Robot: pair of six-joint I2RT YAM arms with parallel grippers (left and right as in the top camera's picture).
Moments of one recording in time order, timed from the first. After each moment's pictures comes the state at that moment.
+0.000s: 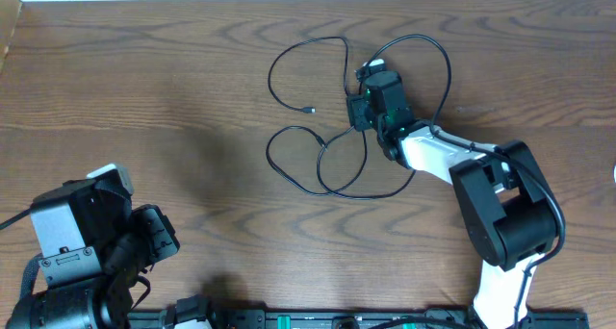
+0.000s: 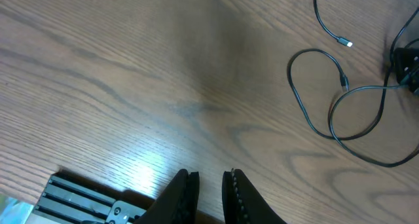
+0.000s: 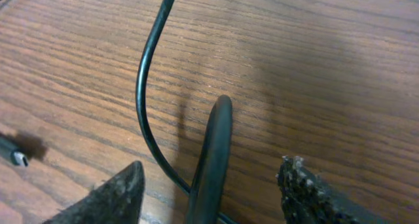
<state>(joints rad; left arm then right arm) 0.24 0.83 1.35 -1.51 0.07 -0.20 0.44 2.03 1.10 0.23 0.09 0.15</state>
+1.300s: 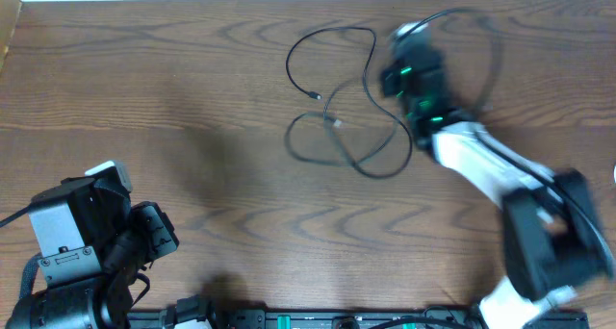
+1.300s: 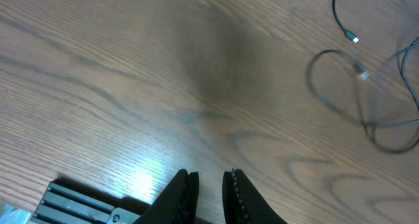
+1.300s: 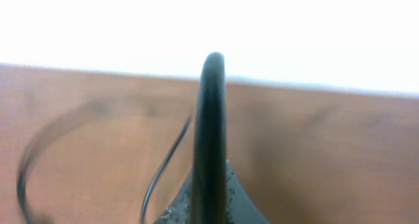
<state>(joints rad) 0.24 0.83 1.35 -1.49 0.07 -0.20 0.32 1.80 1.08 0.33 0.18 0.10</state>
